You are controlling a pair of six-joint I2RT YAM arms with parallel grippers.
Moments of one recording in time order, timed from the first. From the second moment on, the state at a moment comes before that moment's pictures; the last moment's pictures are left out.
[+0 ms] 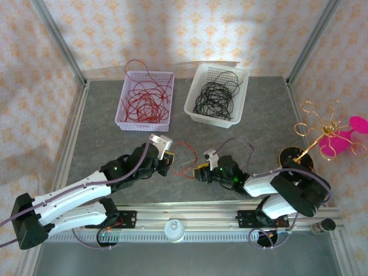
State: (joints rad) left arm -0.88 0.95 0.69 -0.36 -0.16 -0.39; right arm 0.80 1.44 0.21 0.72 -0.21 0.45
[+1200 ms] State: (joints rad) left arm -0.88 0.87 0.96 -0.50 -0.22 -0.33; right arm 0.75 1.37 0.23 0.86 -0.28 0.08
